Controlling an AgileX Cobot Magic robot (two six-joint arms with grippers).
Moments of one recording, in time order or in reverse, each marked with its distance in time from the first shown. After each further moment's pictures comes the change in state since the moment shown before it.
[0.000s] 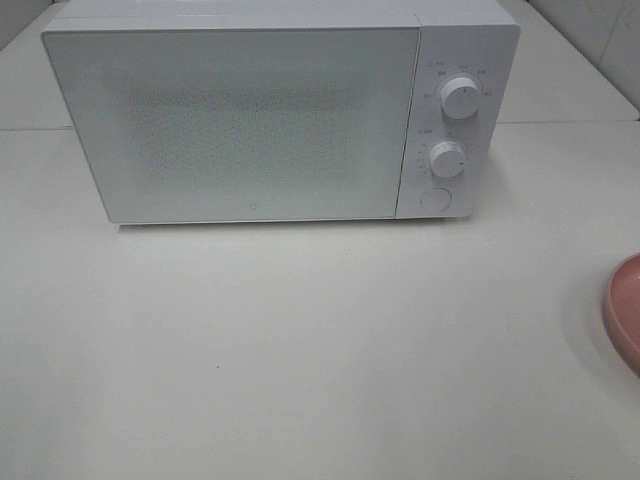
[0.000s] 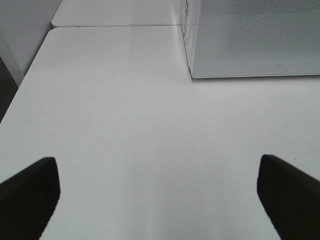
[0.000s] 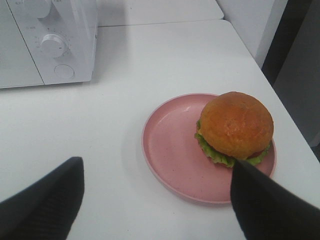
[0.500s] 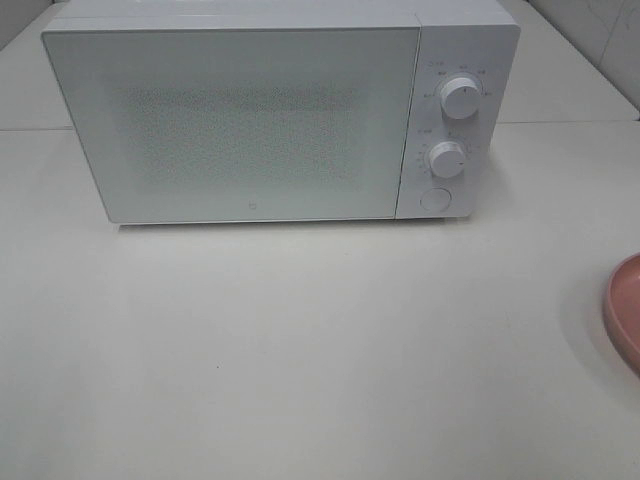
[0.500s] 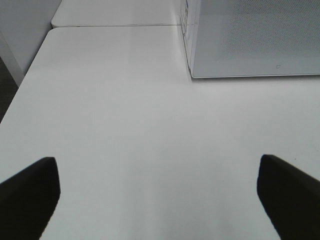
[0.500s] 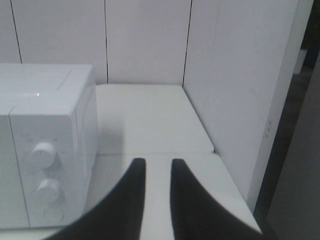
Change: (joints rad) left arm 0.000 0.000 0.000 0.000 0.000 0.000; right arm 0.000 0.249 -0.045 0.002 -0.592 -0.063
